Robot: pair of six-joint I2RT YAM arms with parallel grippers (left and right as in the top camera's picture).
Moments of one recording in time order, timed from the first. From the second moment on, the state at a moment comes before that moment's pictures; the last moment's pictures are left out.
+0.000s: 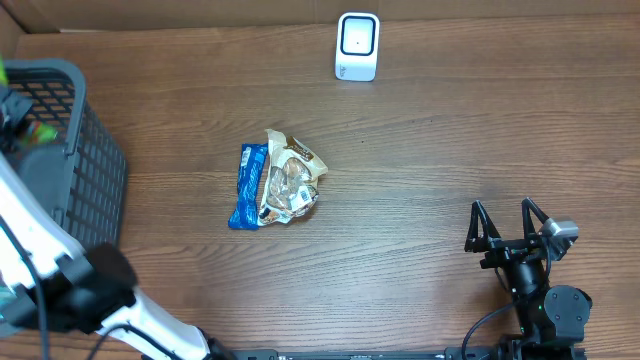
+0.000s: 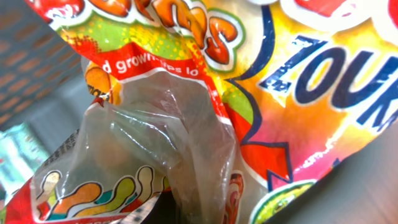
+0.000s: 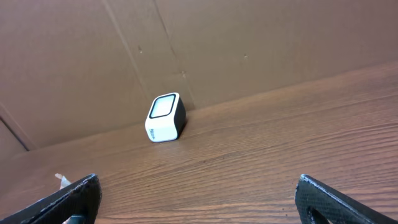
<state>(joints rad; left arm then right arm) 0.59 1.96 2.42 -1.52 -0.05 -0.38 -0.04 0.01 0.02 -0.02 -0.20 0.33</state>
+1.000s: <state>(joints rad) -0.46 1.82 1.60 -1.14 0.19 -0.34 -0.04 0.01 0.02 -0.02 -0.20 0.33</state>
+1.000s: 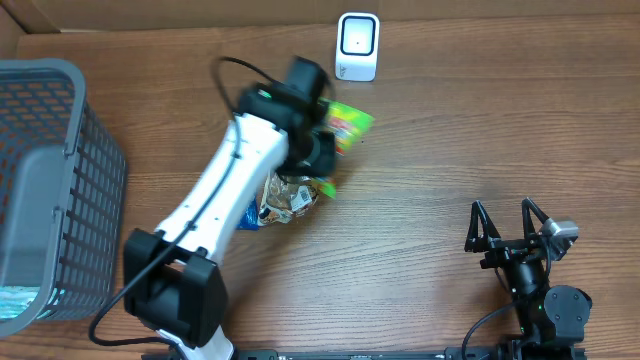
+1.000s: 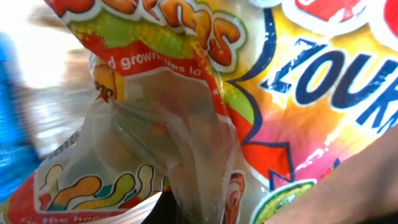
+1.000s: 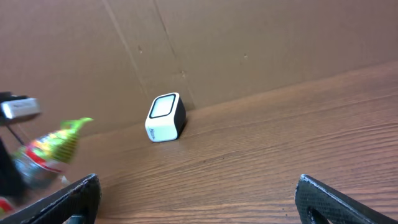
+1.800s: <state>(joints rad) -0.44 1.82 1.80 -1.22 0.22 -0.31 -0.04 0.01 0.02 -0.02 -0.20 0.33</state>
